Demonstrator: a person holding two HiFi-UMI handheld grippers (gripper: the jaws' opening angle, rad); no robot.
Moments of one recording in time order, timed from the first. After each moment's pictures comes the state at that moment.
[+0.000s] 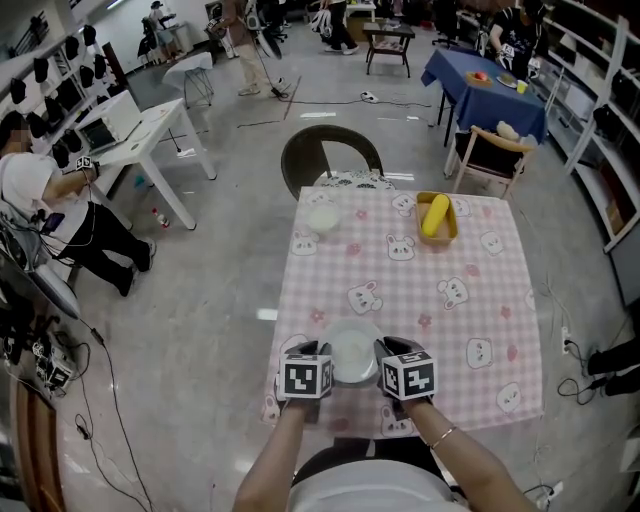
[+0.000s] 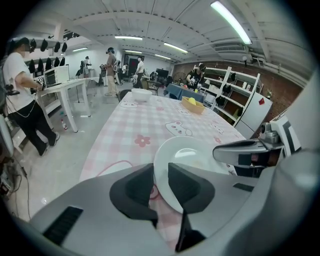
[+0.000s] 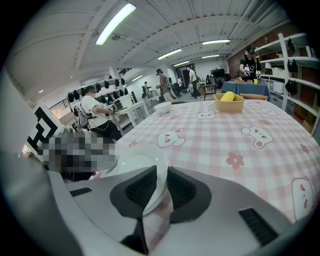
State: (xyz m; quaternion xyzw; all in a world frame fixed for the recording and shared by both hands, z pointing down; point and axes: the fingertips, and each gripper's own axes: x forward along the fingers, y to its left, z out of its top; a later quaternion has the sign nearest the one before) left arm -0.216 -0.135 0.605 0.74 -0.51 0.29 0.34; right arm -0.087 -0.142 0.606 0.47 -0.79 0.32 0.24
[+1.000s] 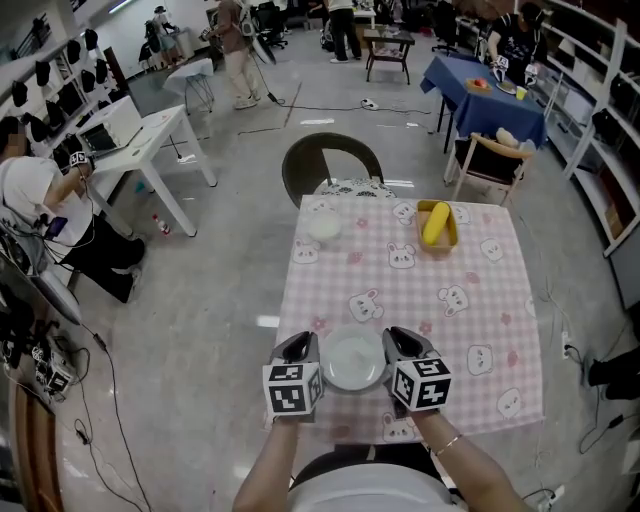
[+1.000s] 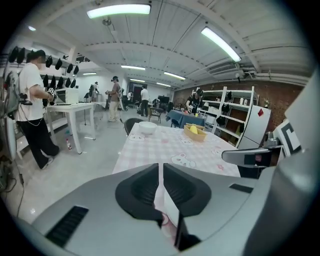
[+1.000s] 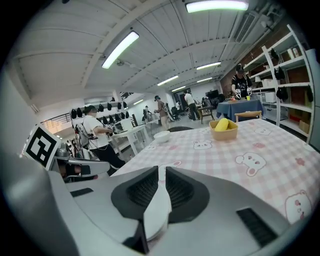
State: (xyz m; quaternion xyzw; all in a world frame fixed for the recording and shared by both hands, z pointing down) left arm -0.238 -0.161 0.537 0.77 -0.57 0.18 0.24; right arm -0.076 -0.165 0.538 0.52 -0.81 0.25 0.12
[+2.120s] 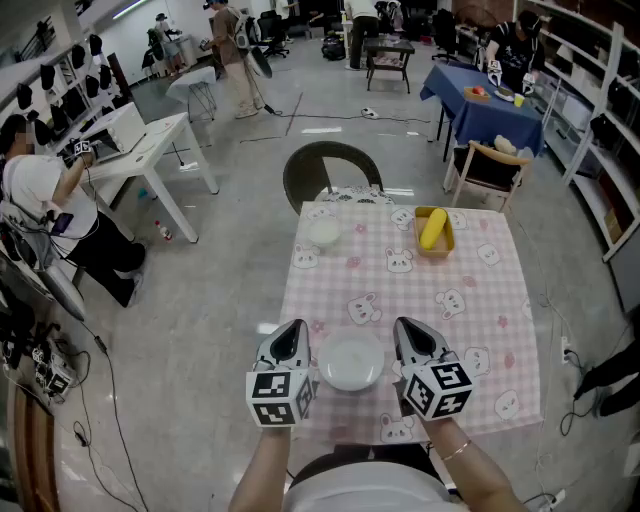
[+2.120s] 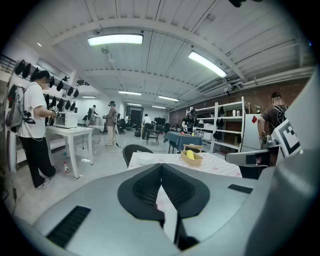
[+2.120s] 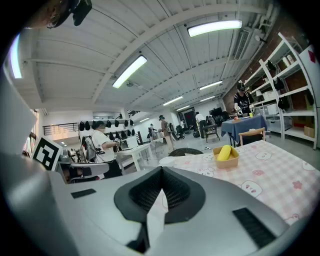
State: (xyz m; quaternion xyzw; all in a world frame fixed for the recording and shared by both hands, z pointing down) left arm -0.240 -0.157 0.448 0.79 -0.59 0.09 0.13; right arm -0.060 -0.156 0.453 0.52 -0.84 0.18 0.03
